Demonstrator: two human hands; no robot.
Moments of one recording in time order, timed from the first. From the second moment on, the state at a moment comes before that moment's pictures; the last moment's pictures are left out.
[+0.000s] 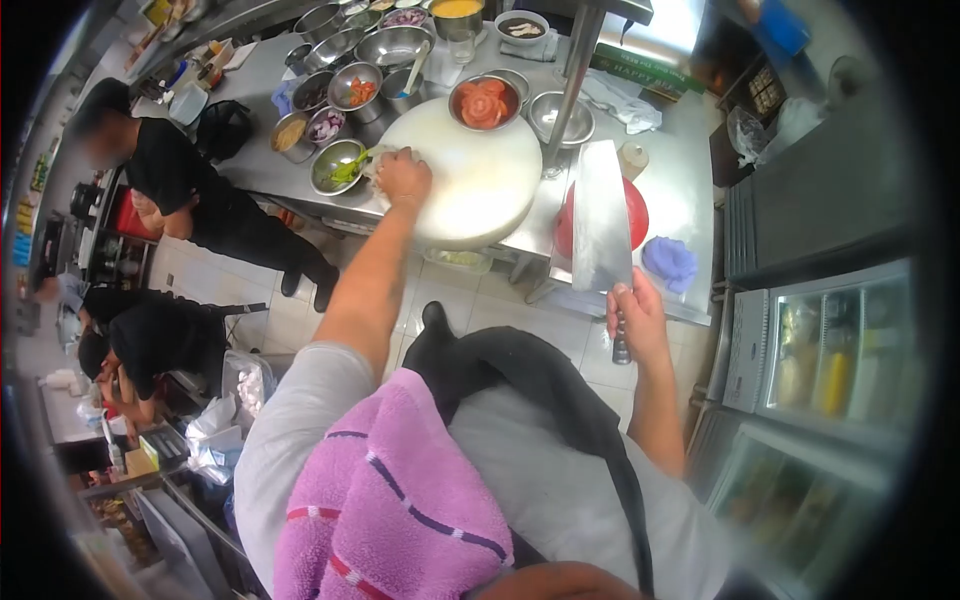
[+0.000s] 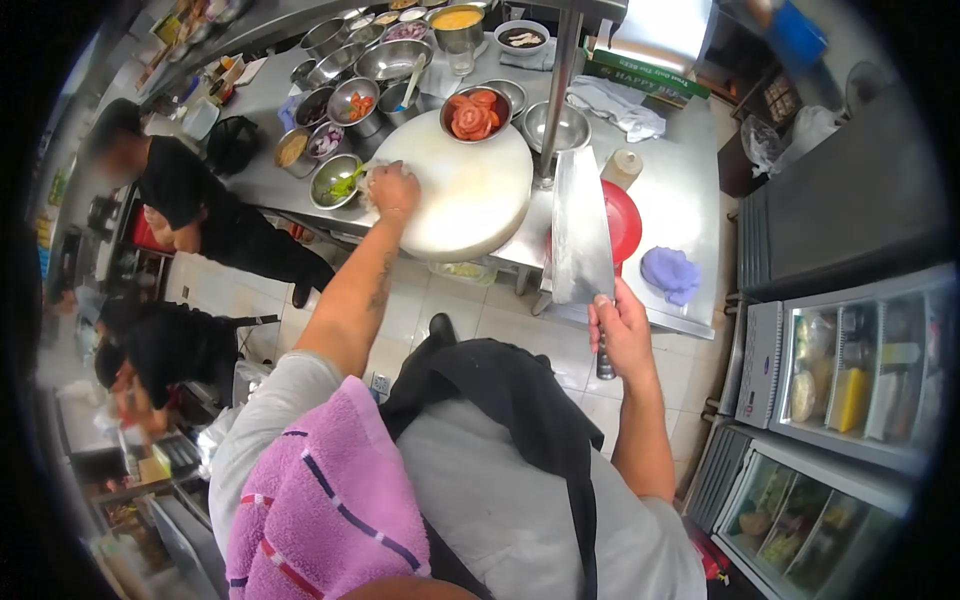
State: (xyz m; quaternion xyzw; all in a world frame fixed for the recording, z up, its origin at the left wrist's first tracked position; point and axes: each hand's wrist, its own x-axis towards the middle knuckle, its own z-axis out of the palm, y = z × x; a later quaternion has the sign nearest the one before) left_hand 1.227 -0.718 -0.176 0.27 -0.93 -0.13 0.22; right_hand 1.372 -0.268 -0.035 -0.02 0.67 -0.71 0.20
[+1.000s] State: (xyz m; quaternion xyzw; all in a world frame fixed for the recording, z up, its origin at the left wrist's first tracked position) left_hand 1.389 -0.736 -0.075 0.16 -0.60 -0.75 0.21; right_hand 1.217 -0.493 -0.119 -0.34 0.89 -0.29 -0.13
